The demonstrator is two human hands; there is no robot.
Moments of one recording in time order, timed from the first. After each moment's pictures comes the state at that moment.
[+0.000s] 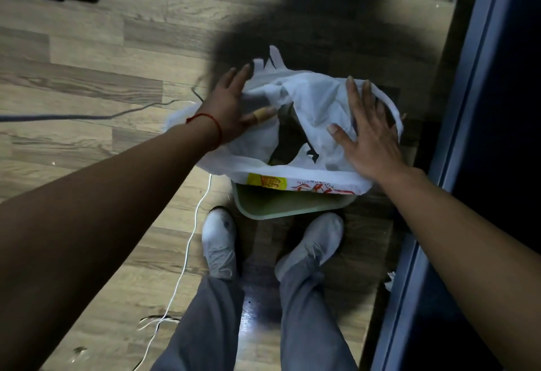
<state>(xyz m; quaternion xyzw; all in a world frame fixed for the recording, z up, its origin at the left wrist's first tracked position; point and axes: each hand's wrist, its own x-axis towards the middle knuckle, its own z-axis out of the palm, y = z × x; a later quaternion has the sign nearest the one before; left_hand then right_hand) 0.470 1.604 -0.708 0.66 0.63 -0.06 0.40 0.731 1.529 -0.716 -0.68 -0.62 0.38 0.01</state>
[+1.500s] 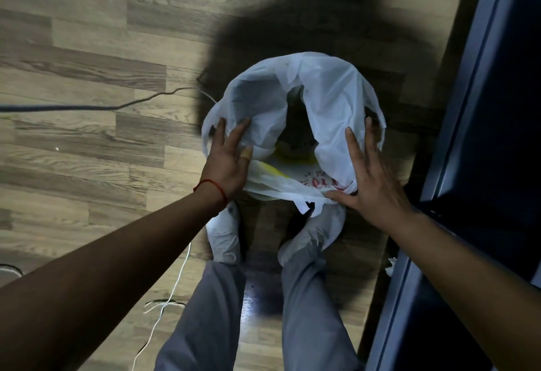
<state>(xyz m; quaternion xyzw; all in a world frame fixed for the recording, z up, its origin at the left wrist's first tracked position) 0.448 1.479 -0.708 0.56 0.69 0.04 0.46 0.728 1.432 -0.701 -0.61 -0.72 0.33 0.03</state>
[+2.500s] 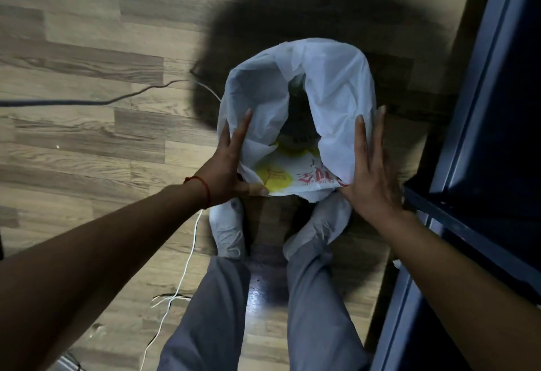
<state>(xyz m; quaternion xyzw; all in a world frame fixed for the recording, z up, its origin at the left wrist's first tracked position) 0.424 1.475 -0.722 0.65 0.54 0.01 0.53 0.706 1.420 -0.715 -0.68 -0.69 0.25 0.03</state>
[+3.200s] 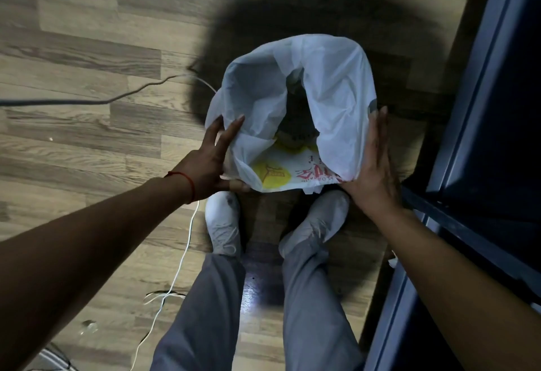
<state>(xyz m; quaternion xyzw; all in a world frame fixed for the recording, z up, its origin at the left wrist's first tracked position) 0.394 1.469 -0.723 0.67 0.55 -0.09 0.49 0.714 1.415 -0.732 -0.71 -0.63 0.30 0.10</state>
